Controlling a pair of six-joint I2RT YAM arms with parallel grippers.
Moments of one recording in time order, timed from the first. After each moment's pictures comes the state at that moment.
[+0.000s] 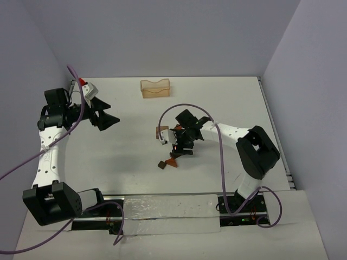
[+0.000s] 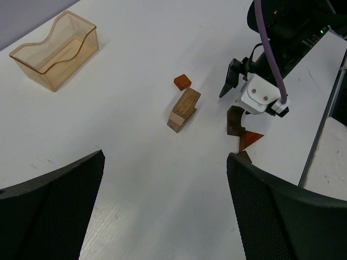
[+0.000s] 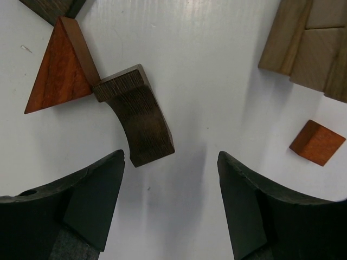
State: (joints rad) left arm 0.19 1.22 1.16 -0.64 1.15 0.51; right arm 0.68 1.71 1.09 -0.55 -0.34 -0.95
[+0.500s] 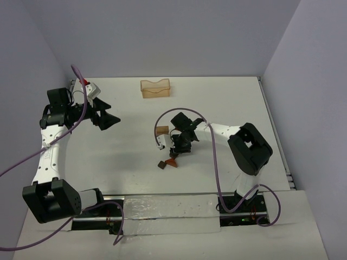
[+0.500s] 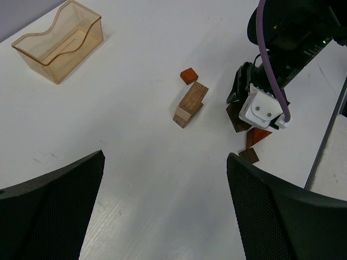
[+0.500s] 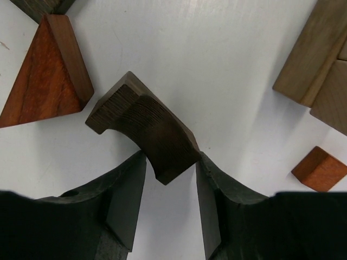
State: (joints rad) left arm 0.17 1.24 1.16 -0.62 1.10 0.51; right arm 0.72 1.79 1.11 -0.54 -0.29 -1.04
